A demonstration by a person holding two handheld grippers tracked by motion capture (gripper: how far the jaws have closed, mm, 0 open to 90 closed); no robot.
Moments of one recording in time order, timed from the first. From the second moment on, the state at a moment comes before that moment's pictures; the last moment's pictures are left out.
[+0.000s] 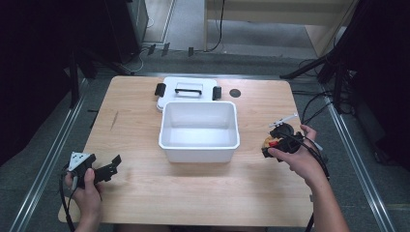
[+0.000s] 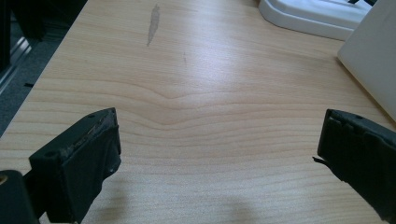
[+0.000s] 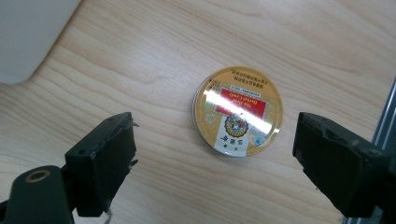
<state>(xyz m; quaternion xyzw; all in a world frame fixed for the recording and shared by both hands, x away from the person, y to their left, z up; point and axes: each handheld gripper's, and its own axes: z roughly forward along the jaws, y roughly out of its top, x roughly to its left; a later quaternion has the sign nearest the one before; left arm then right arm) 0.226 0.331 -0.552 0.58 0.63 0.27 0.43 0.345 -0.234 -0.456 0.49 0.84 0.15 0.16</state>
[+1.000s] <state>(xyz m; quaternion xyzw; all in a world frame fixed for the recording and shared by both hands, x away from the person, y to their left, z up) 0.227 0.331 -0.553 0.59 0.63 0.27 0.43 0.386 -0.229 -0.470 0.59 0.80 0.06 0.05</state>
